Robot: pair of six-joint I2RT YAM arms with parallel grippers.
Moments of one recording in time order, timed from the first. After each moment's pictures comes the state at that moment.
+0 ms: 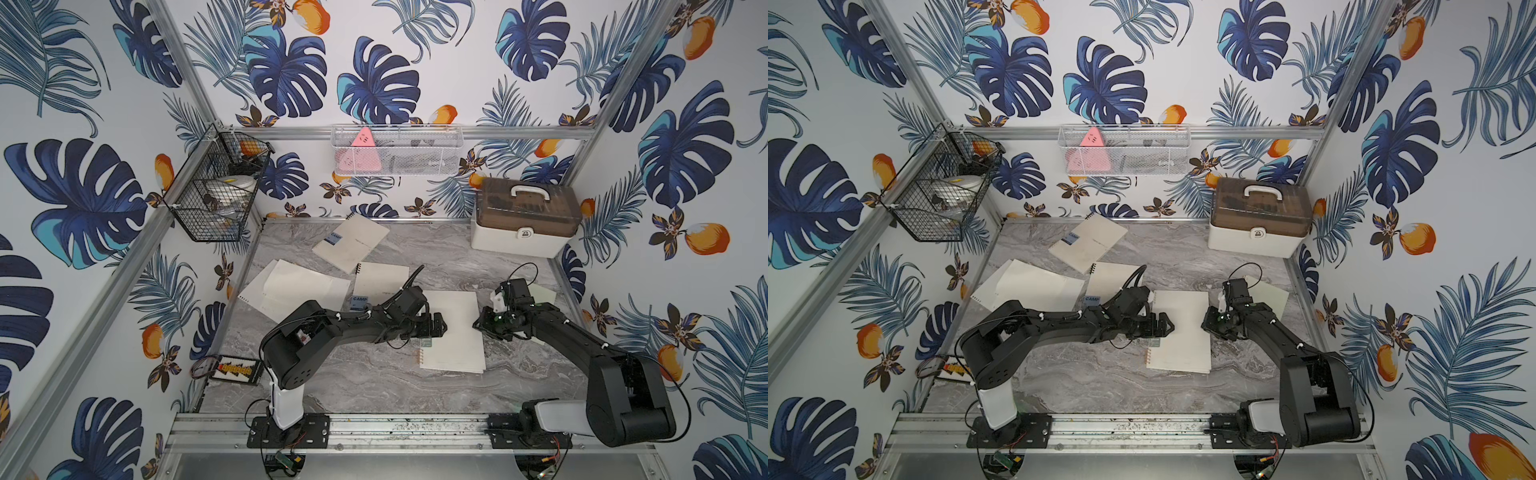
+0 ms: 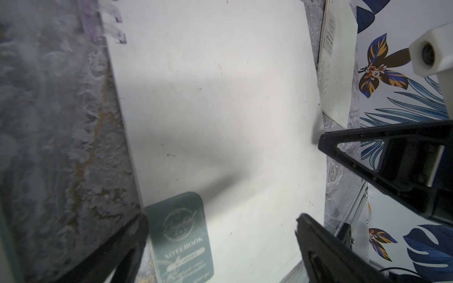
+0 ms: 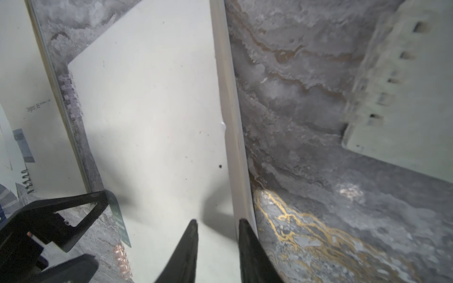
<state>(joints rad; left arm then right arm) -0.80 1.86 1.02 0.03 0.24 -0.86 0.14 1.36 0.70 -0.52 -0.27 0.49</state>
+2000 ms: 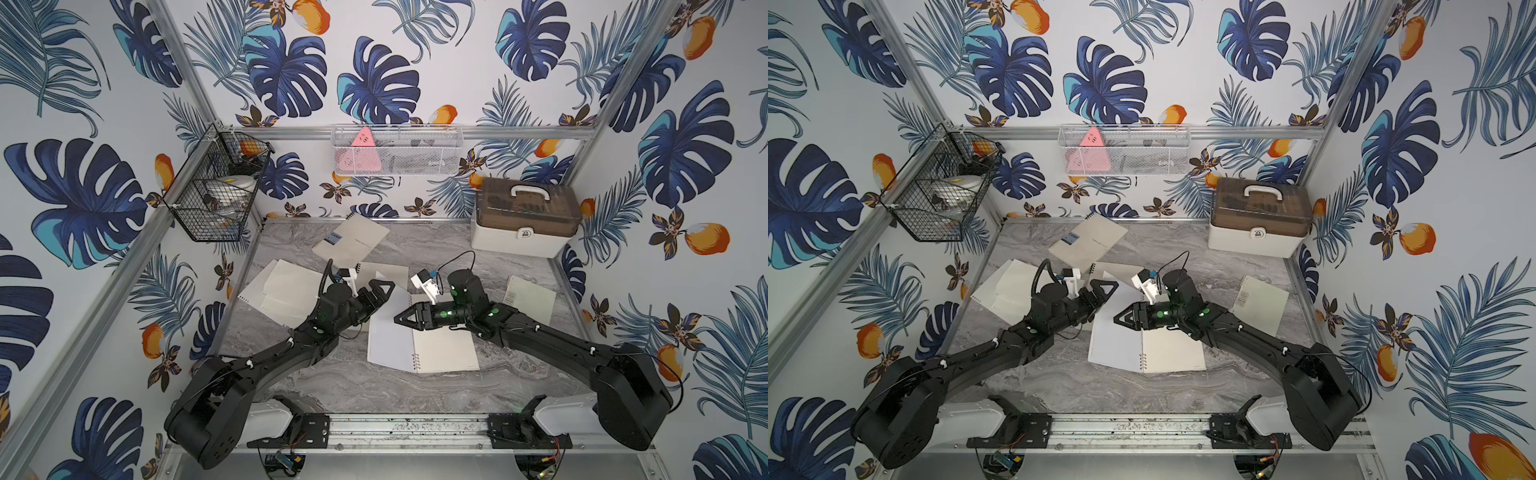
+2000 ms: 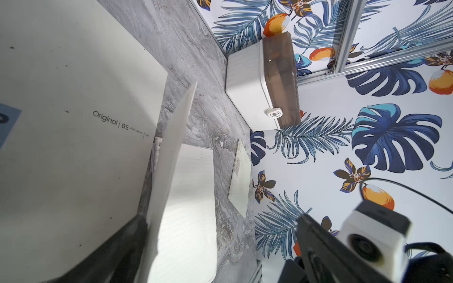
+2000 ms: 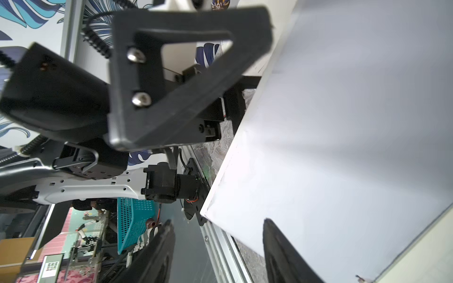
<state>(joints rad) -0.48 1.28 0.55 0.41 0.23 -1.18 0.69 1.34 0.83 -0.03 -0.68 0.64</state>
